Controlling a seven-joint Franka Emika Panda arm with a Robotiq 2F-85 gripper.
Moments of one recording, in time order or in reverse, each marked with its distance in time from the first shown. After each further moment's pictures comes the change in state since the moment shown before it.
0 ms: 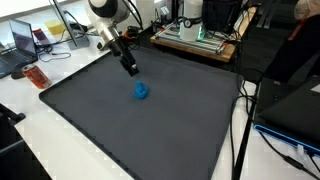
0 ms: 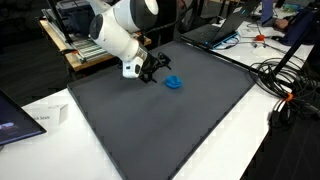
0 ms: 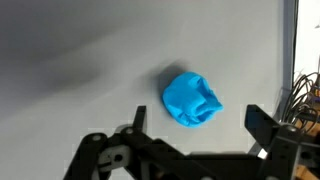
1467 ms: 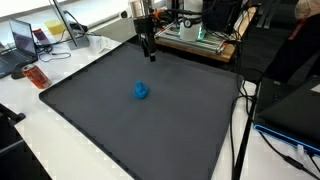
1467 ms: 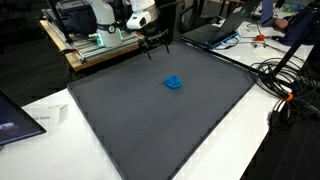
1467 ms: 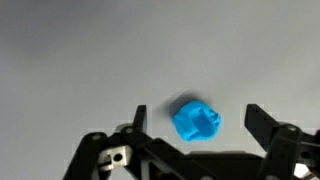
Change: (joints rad) arm 0.326 -0.432 -0.048 -0.447 -0.420 0.467 0.797
